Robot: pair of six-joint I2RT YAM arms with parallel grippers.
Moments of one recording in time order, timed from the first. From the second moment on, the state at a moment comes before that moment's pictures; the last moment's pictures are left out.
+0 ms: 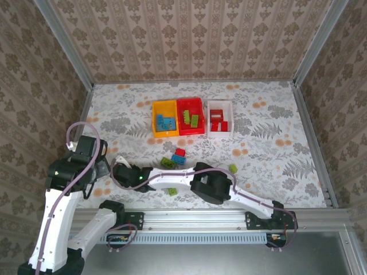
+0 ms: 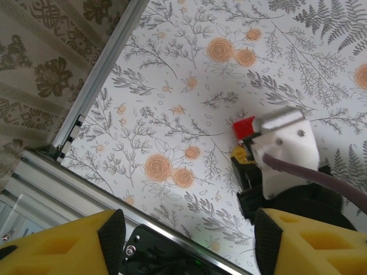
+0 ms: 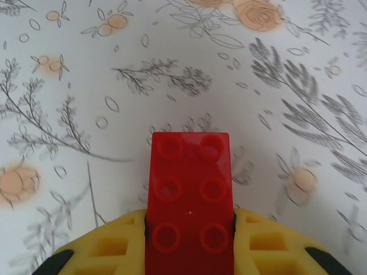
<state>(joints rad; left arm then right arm) -0.31 0.76 1.20 -1.58 -0.40 -0.61 1.27 2.53 2.02 -0.29 0.38 0.34</state>
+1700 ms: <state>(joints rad) -0.79 1.76 1.57 -0.62 0.09 -0.53 0.31 2.11 1.75 -0.73 0.23 0.36</state>
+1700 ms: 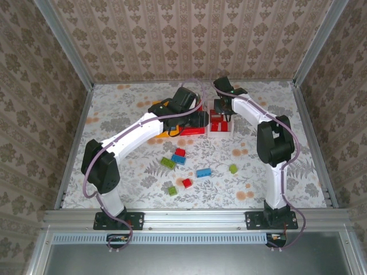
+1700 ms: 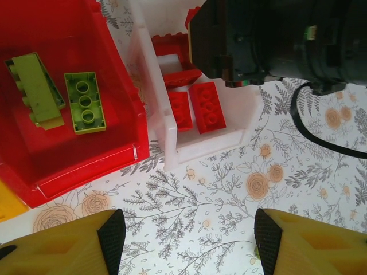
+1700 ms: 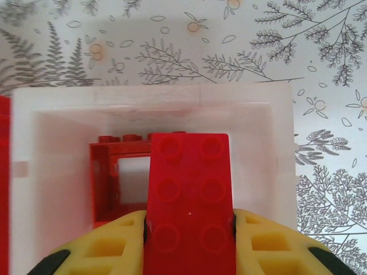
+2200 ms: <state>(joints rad) -0.78 1.75 1.50 -0.61 0.09 -0.53 0.35 2.12 1.81 -0.77 0.26 0.33</state>
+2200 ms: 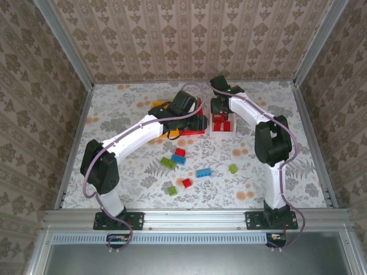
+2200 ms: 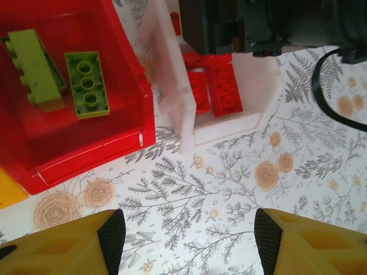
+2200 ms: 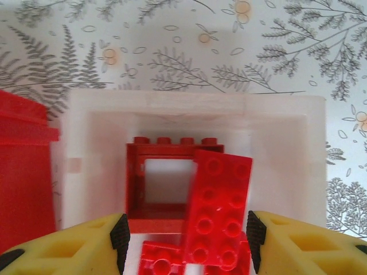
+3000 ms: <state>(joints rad) -1.04 1.66 1.23 -0.78 0.12 -0.15 0.40 1.12 0.82 -0.51 -0.29 0.42</state>
